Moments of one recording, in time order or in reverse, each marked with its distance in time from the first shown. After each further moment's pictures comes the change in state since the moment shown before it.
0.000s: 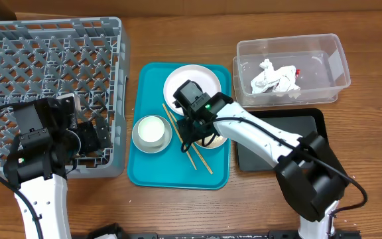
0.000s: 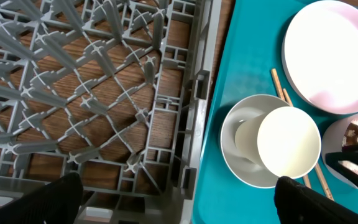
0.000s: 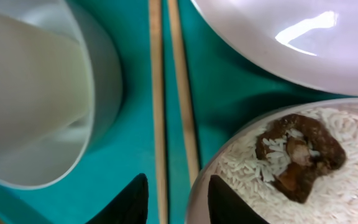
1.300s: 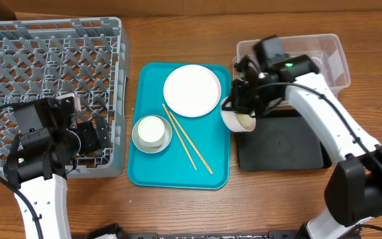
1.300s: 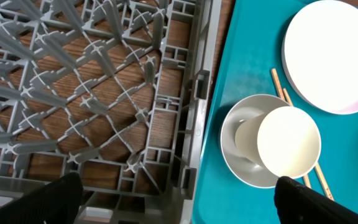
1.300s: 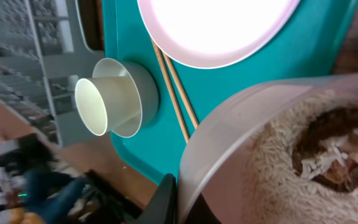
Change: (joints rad) left arm 0.000 0.000 0.000 0.000 0.000 0.000; right arm -0.448 -0.192 0.048 -0.262 -0.484 -0.001
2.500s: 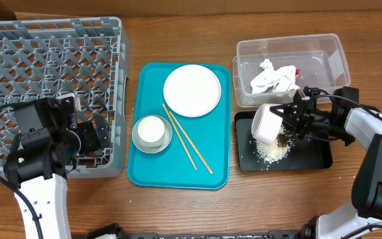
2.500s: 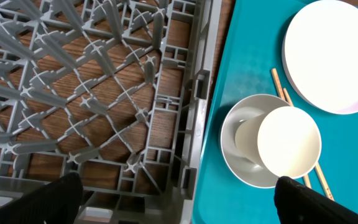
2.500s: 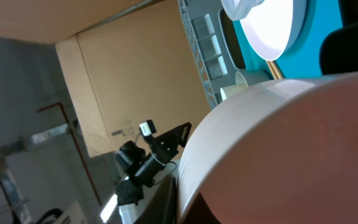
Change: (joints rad) left arm 0.000 0.002 0.000 0.000 0.000 0.000; right arm -0.560 0.000 -0.529 0.296 -0.889 -0.049
